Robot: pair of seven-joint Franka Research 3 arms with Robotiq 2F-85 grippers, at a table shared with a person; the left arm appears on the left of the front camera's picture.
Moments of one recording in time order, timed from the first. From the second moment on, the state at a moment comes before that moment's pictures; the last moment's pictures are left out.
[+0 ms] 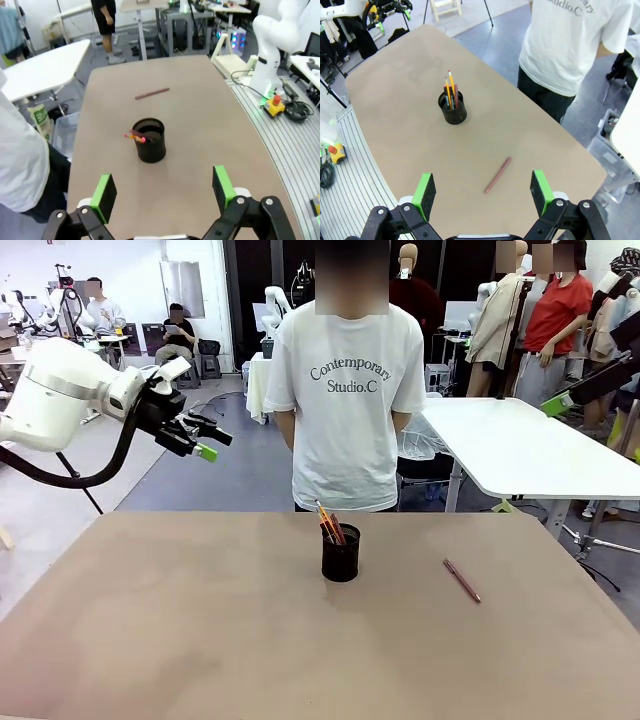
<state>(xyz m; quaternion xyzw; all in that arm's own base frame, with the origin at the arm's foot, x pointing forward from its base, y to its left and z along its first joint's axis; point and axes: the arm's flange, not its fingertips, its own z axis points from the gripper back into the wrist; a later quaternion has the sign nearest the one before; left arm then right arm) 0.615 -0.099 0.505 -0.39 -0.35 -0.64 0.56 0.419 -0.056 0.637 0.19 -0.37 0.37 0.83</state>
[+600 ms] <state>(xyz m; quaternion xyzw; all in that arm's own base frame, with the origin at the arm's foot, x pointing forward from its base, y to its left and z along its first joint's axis) 0.607 -0.073 0.547 -0.32 -0.32 -0.62 0.64 0.419 -0.056 0.637 0.19 -0.37 0.37 0.83</state>
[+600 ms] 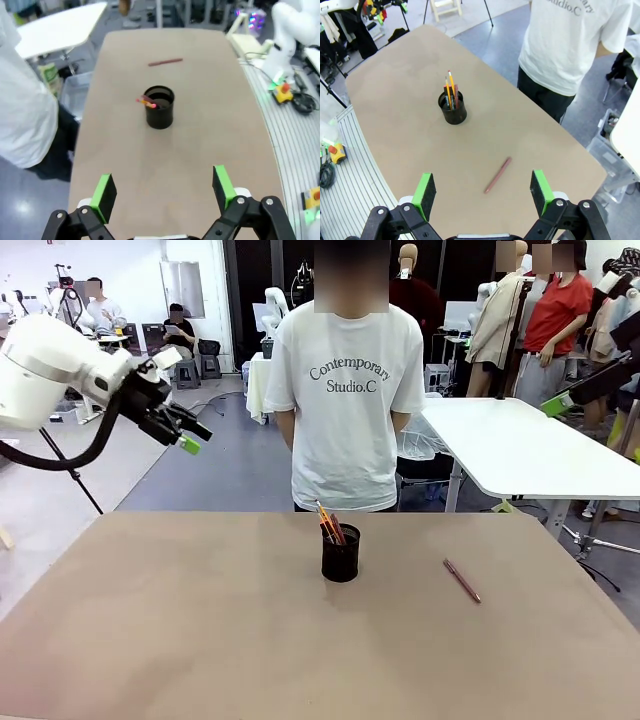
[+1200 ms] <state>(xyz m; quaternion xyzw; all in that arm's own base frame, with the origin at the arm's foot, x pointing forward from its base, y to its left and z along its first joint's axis) 0.551 -0.066 0.580 -0.23 -0.34 -0.57 0.71 0.419 -0.056 0.637 0.19 -0.37 0.37 0.83</state>
